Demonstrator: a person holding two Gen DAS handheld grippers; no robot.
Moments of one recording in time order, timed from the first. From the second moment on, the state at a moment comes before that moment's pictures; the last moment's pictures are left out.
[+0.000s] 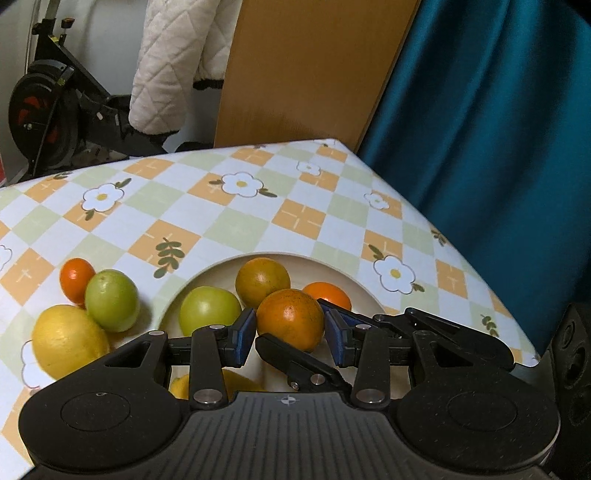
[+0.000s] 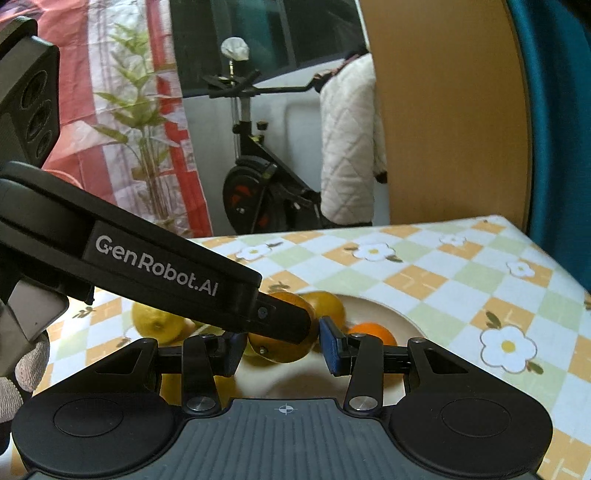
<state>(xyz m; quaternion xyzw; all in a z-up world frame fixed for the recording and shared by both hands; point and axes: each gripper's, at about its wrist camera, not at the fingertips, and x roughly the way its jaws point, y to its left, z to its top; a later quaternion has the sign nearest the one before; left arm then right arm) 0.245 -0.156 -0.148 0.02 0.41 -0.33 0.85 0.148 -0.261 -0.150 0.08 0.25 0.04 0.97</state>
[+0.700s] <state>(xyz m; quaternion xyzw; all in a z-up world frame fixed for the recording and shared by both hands) 0.253 -0.170 -0.163 0.04 0.42 -0.32 0.85 0.162 -0.267 -0.165 0.09 0.27 0.04 0.96</state>
